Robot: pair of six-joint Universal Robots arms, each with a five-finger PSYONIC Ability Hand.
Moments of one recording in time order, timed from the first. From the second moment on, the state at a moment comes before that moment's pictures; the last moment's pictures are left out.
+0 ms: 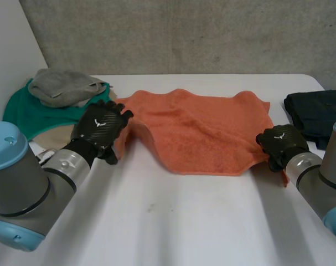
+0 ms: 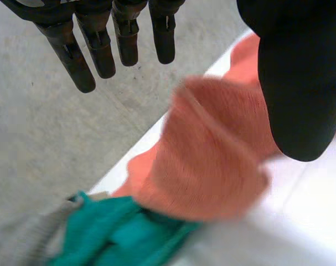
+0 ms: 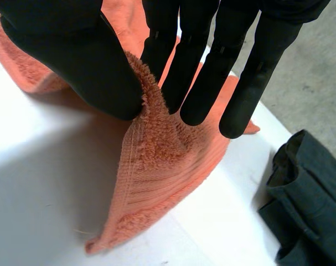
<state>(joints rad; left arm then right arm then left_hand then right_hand) 4.31 -1.82 -1.81 3.52 -1.40 3.53 1.82 -1.19 1.70 -0.14 1.48 2.59 0.29 0.27 0.27 0.27 0.09 1.12 1.18 1.19 1.20 0.99</state>
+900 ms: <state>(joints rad) 4.26 -2.18 -1.63 3.54 -1.71 3.51 1.82 -1.18 1.70 -0.10 1.48 2.60 0.39 0.38 0.38 0.37 0.20 1.12 1.18 1.19 1.20 0.99</state>
